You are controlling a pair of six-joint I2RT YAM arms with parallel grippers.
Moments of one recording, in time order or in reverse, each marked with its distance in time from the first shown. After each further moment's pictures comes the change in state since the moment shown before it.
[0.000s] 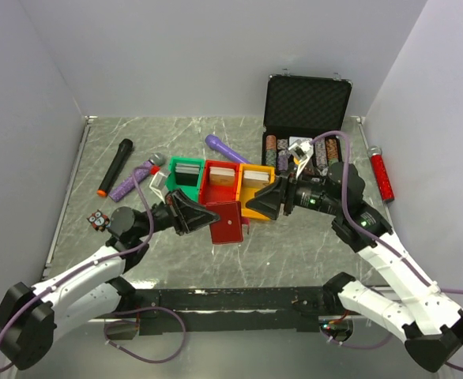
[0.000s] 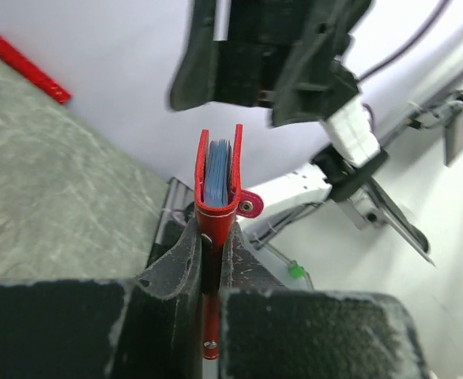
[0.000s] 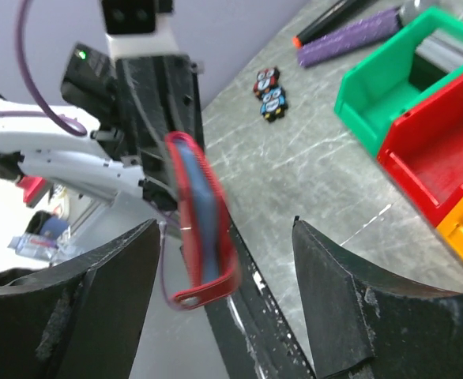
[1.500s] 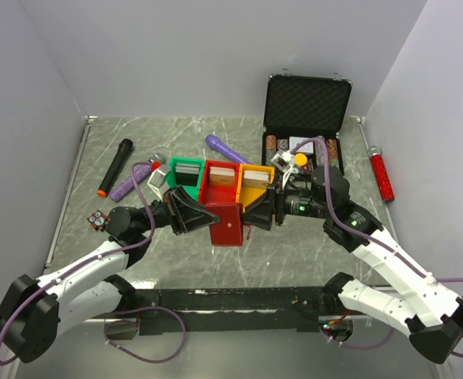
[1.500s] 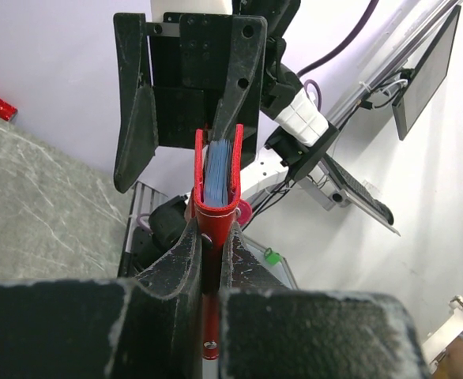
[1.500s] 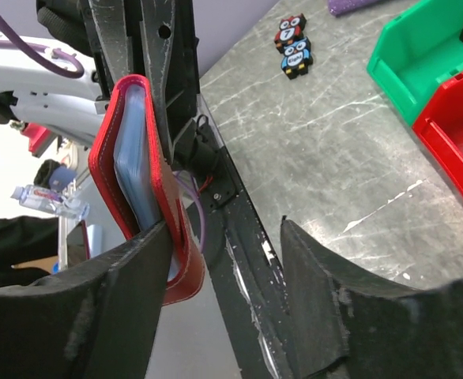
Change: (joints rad) left arm 0.005 0.078 0.053 0.198 0.128 -0.102; right arm 0.104 0.042 -0.026 -0.027 -0.027 -0.051
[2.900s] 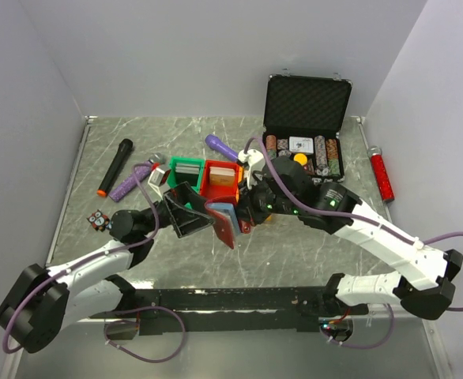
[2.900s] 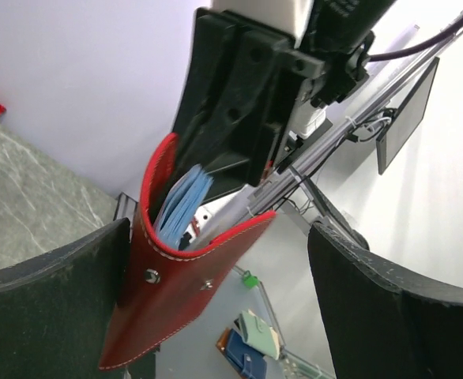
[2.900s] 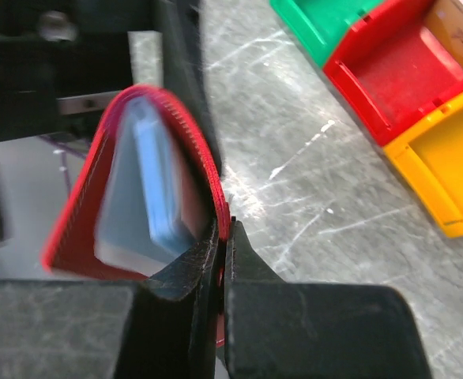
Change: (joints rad) left arm 0.001 0.086 -0.051 0.154 -0.067 -0.133; right arm 0.315 0.288 0.437 -0.506 0.535 -0.156
